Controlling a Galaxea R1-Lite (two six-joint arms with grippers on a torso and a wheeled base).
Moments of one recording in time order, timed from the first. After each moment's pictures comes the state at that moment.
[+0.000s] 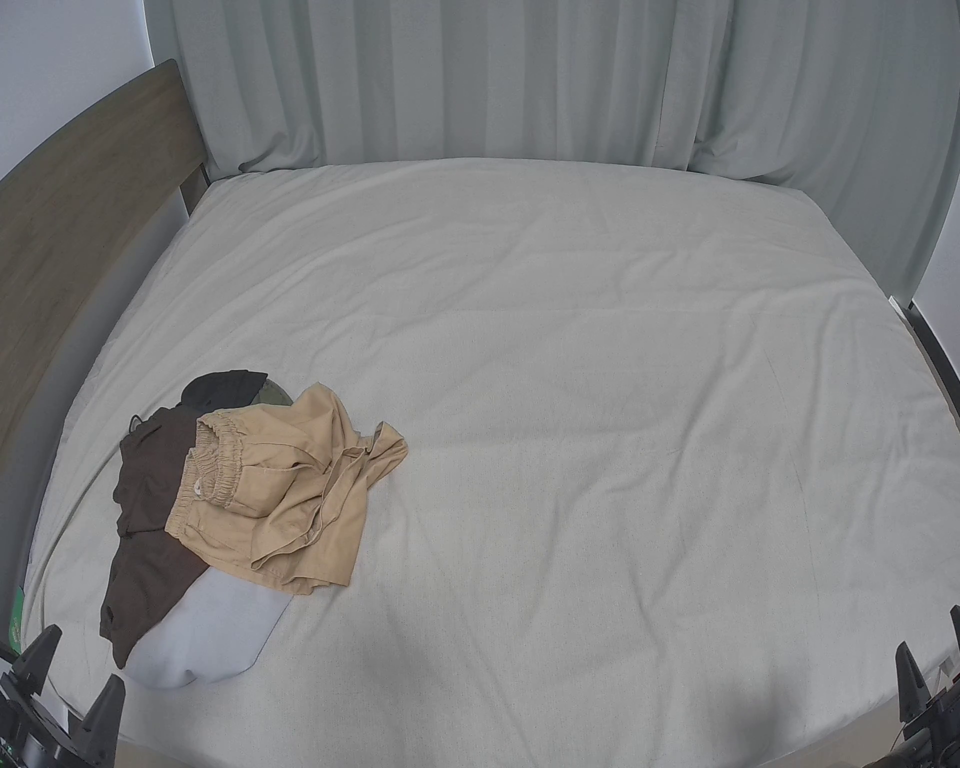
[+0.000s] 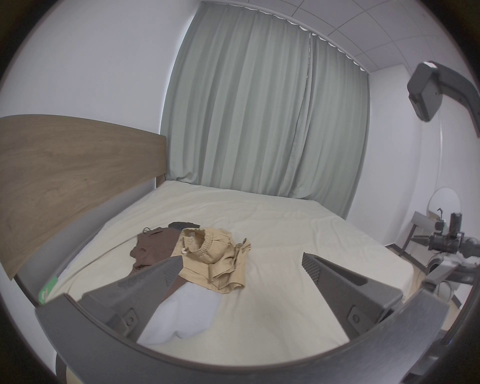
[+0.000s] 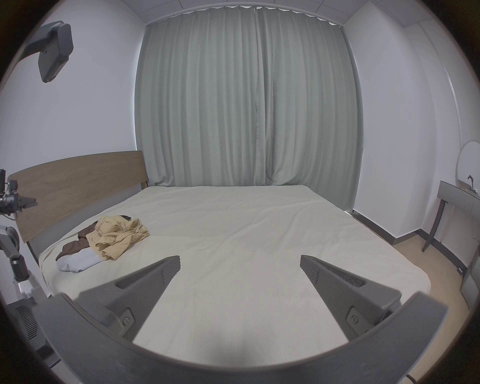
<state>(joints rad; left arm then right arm) -0.07 0.16 -0.05 -0.13 -0.14 -0.14 0.00 0.02 -0.02 0.00 0.01 0.00</state>
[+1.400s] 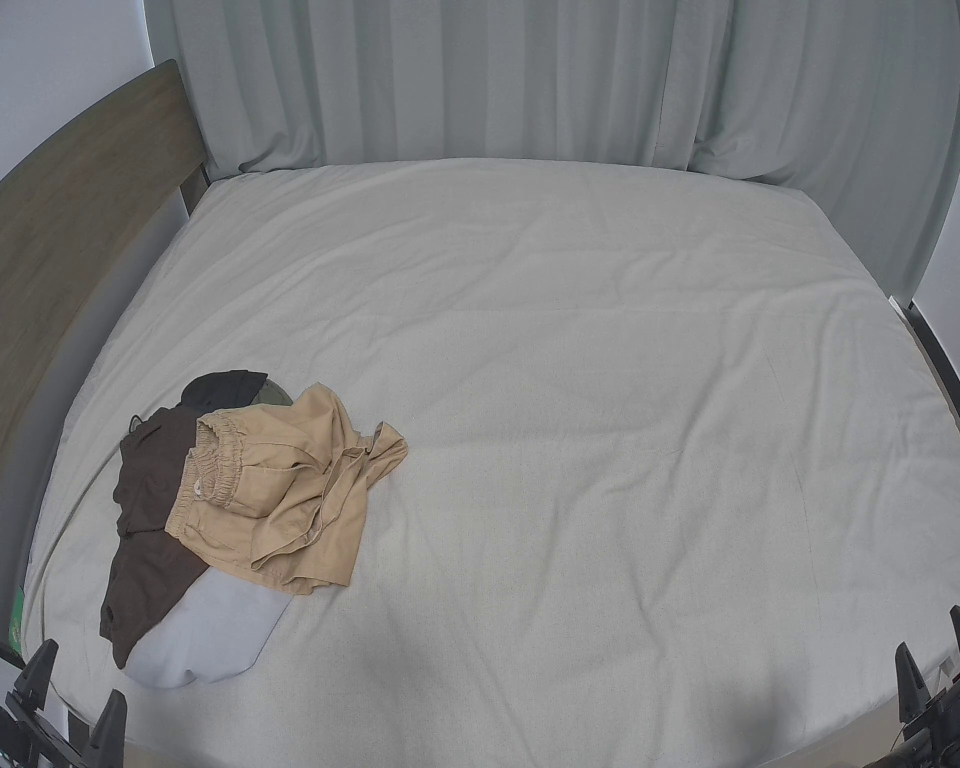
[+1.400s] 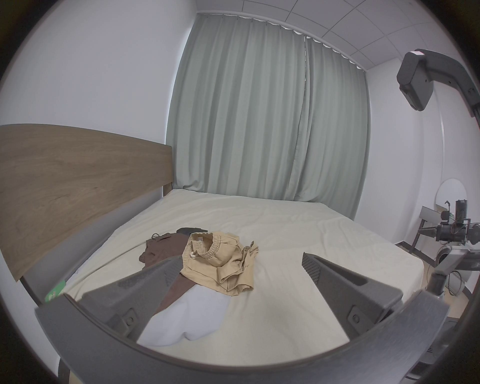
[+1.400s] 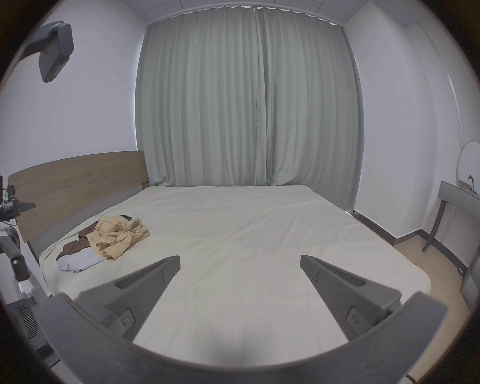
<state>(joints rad) 0.00 0.02 -0.02 -0.07 -0.16 -0.11 0.00 0.02 -0.02 0.00 0.01 0.00</state>
